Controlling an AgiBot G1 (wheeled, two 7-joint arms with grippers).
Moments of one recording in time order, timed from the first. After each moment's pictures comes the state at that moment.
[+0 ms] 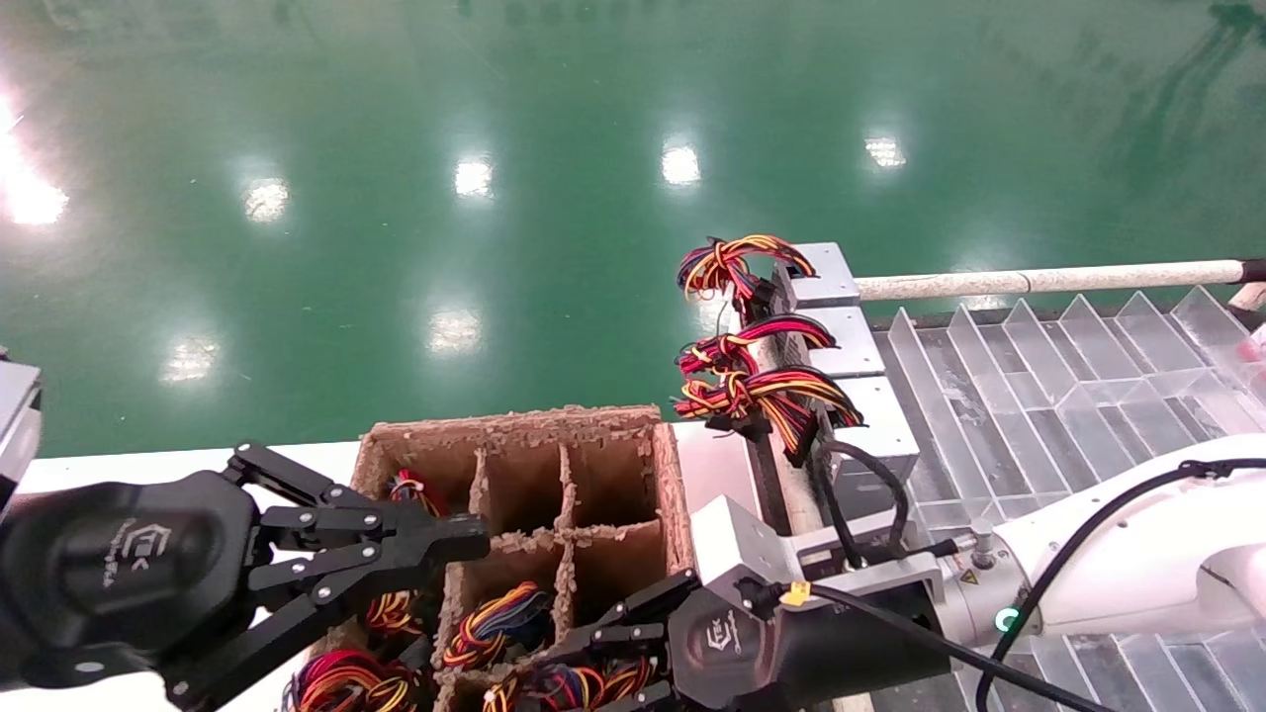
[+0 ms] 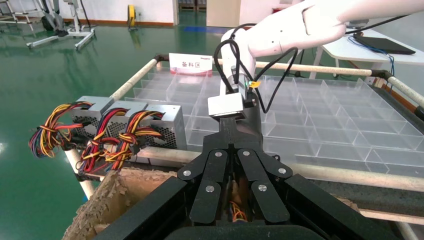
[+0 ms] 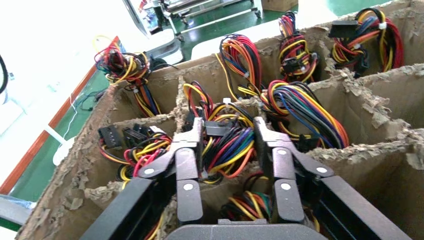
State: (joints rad) left arm -1.11 0.56 0.42 -1.26 0.63 1.44 -0.11; right arm 1.50 -1.02 -1.24 0.56 -0.62 -1.58 -0.15
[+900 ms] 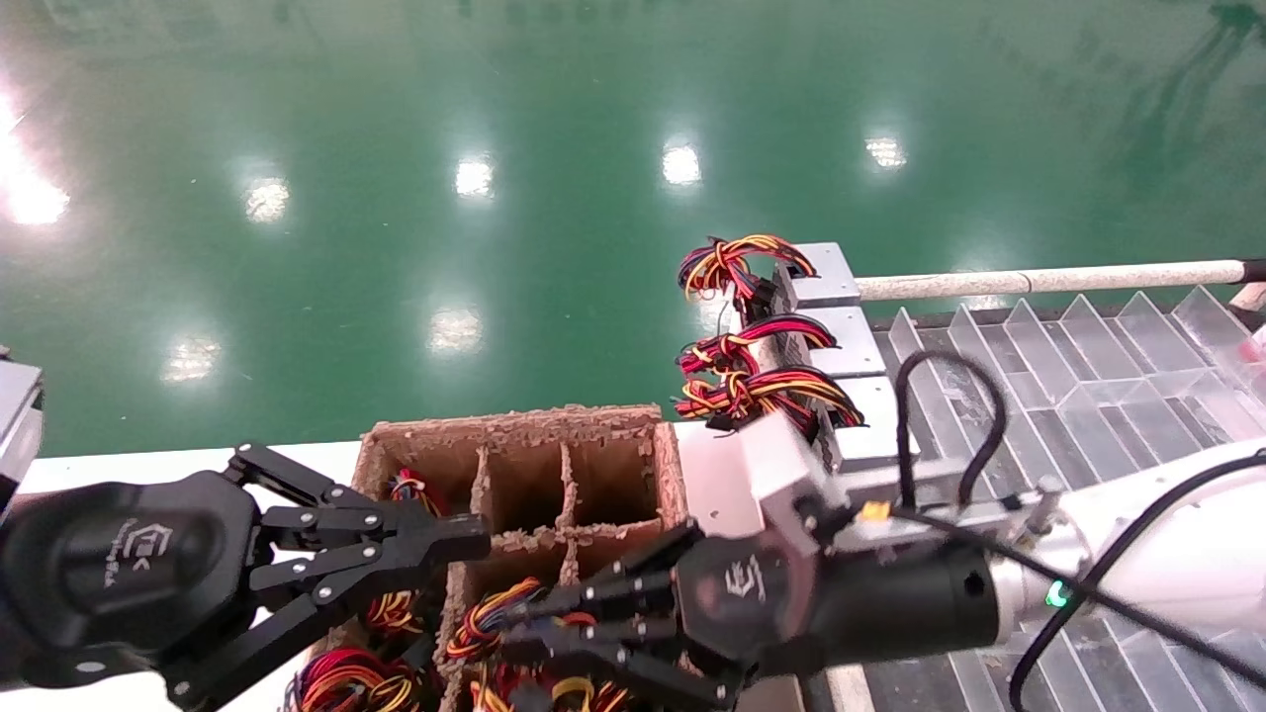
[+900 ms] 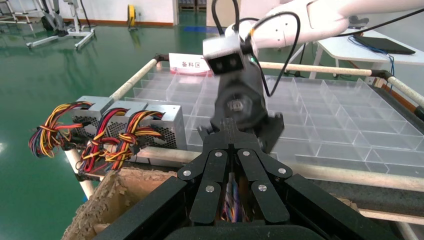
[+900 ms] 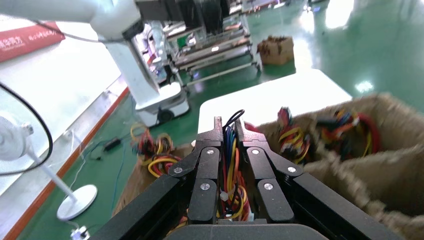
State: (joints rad) left arm -1.11 0.56 0.42 -1.26 0.63 1.44 -0.11; right arm 1.53 -0.94 -1.25 0.65 -0.39 -1.58 -0.09
